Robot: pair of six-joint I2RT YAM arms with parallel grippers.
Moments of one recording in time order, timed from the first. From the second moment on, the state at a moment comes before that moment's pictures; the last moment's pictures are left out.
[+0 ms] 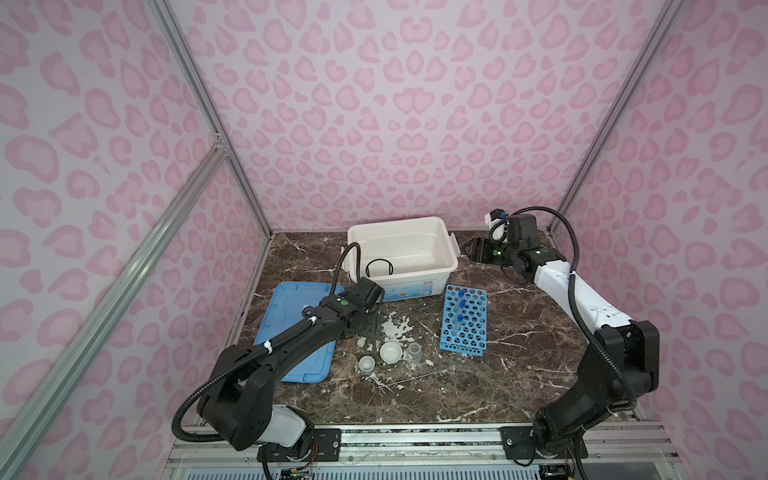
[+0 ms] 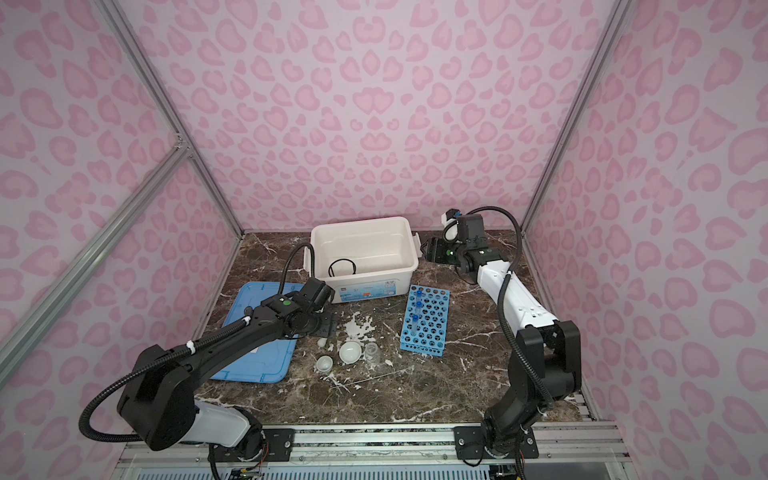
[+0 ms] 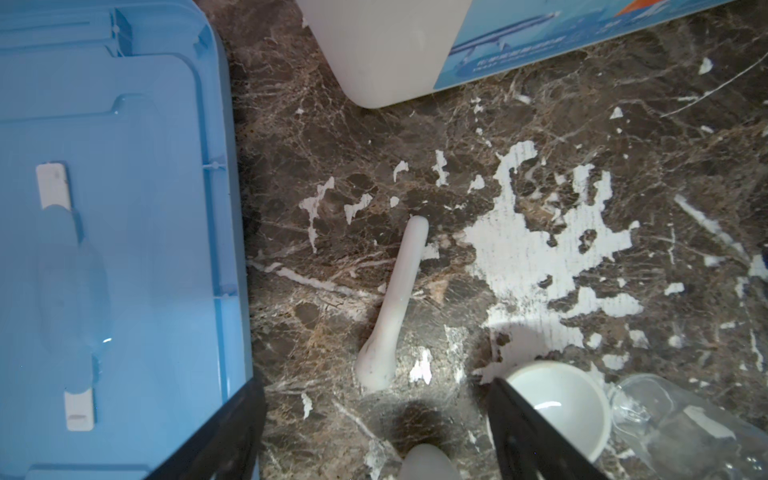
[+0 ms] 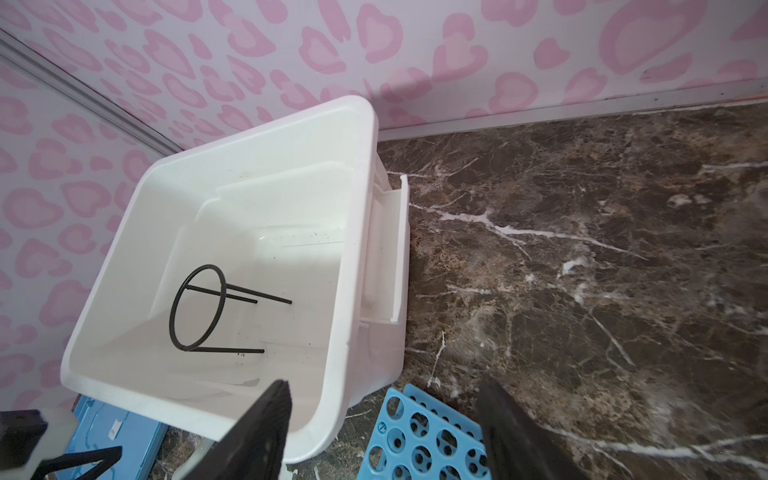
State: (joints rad) left arm -0.59 1.48 0.98 -0.73 -0.20 -0.42; right arm 0.18 1.63 1.38 -0.41 -0.31 0.30
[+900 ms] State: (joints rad) left arm -0.56 1.68 0.93 -0.57 -0.12 -0.40; right arm 0.17 1.64 1.40 -0.43 -0.30 0.31
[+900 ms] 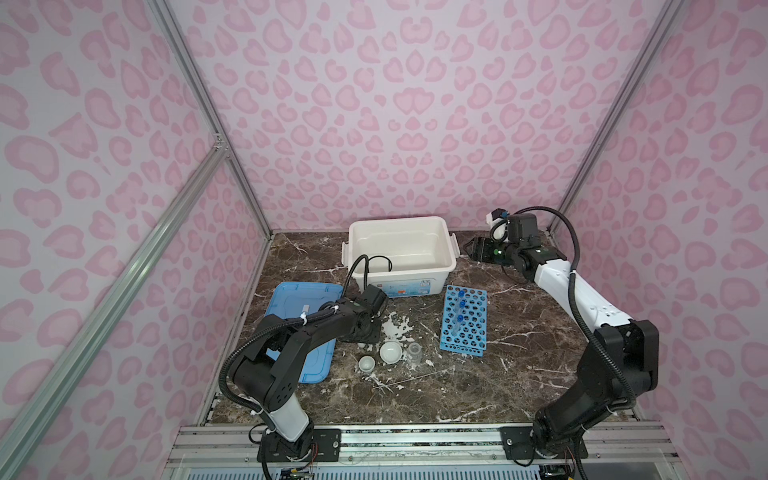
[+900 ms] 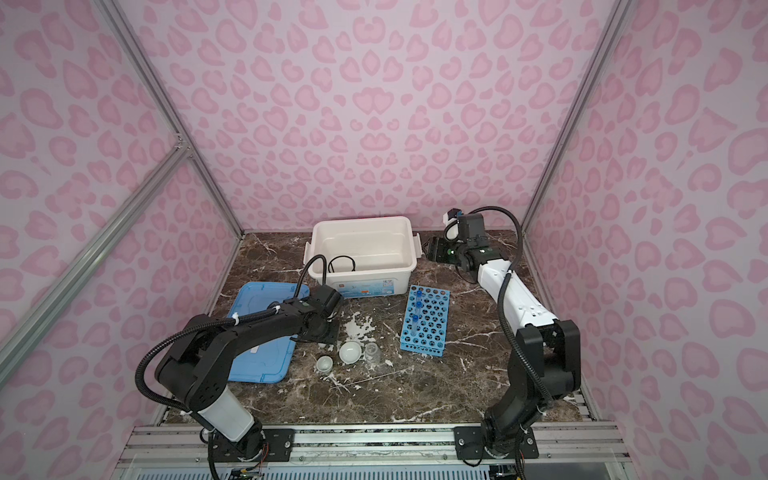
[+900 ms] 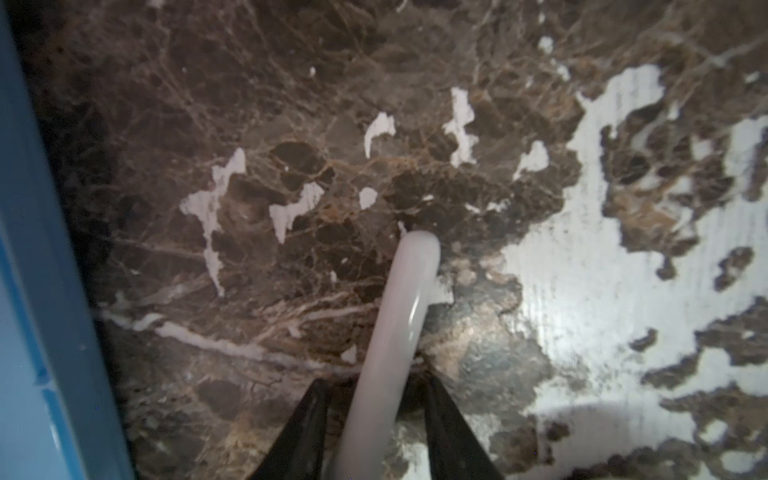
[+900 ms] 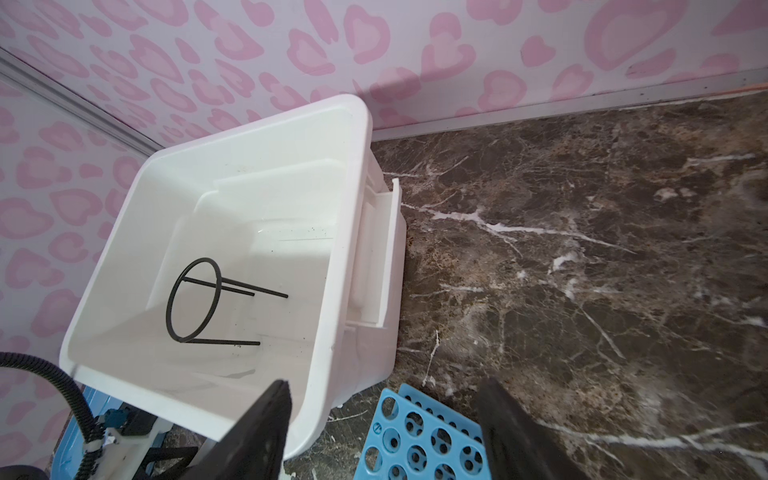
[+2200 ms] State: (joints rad) left arm -0.46 1.40 1.33 -0.83 -0.14 -0.32; right arm 0.23 1.81 1.57 -0.44 -0.32 0.33
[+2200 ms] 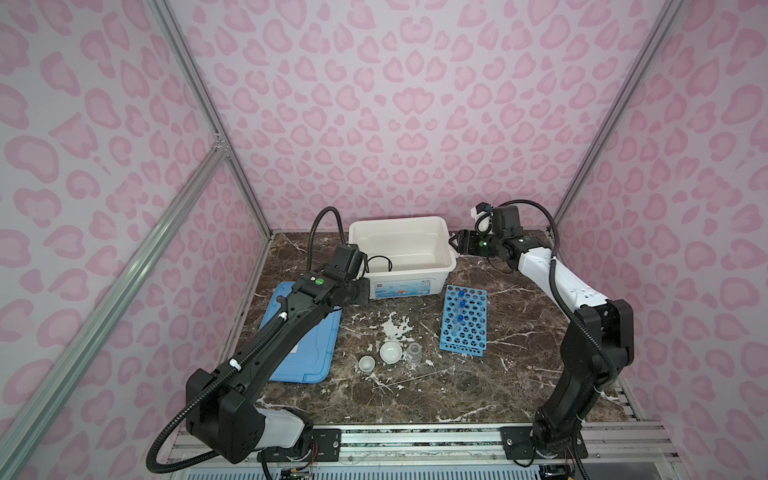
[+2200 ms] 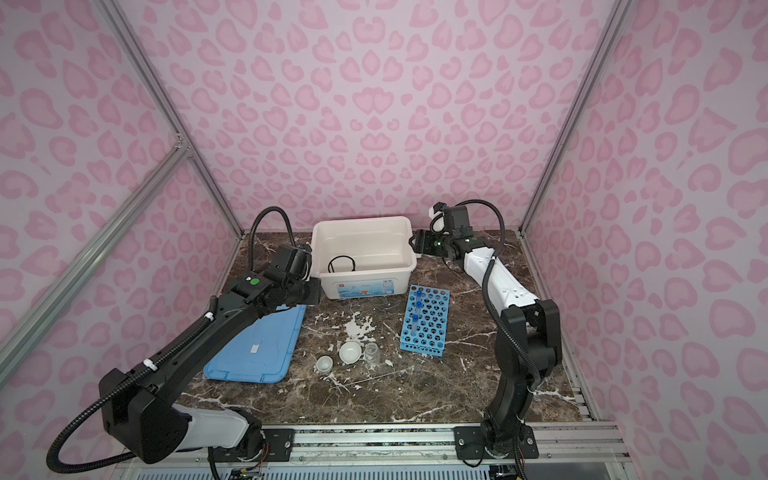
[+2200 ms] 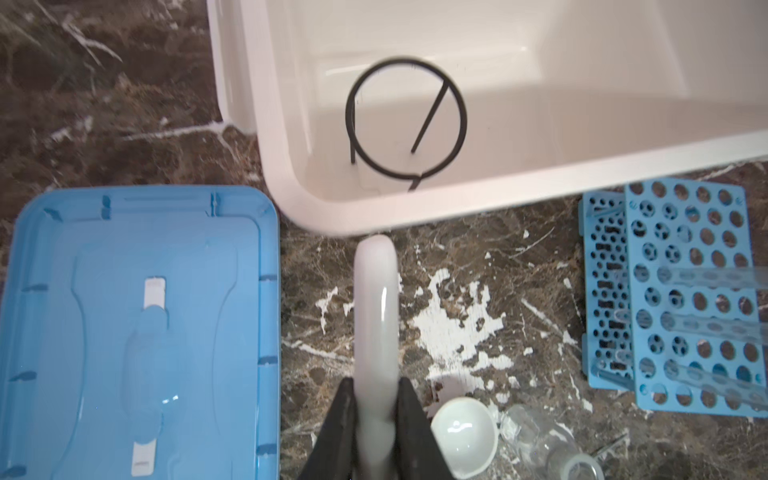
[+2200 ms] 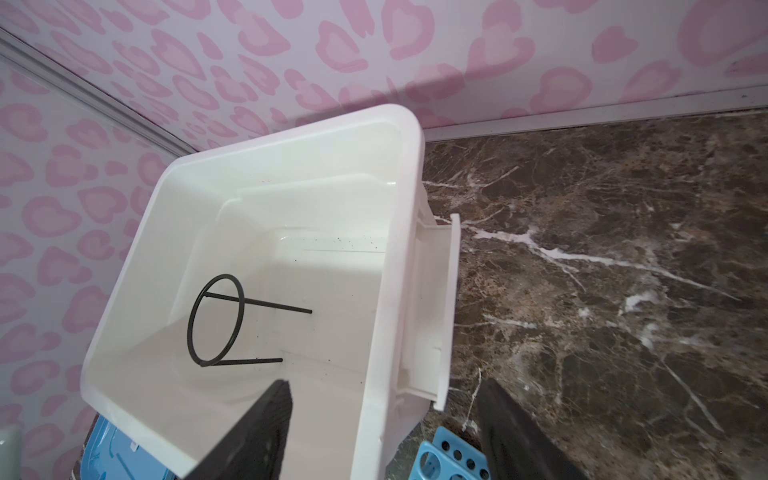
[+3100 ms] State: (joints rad) left arm -0.35 2.22 2.15 -0.80 -0.13 0.00; right arm 0.27 1.94 1.69 -0.55 -0.27 0.27
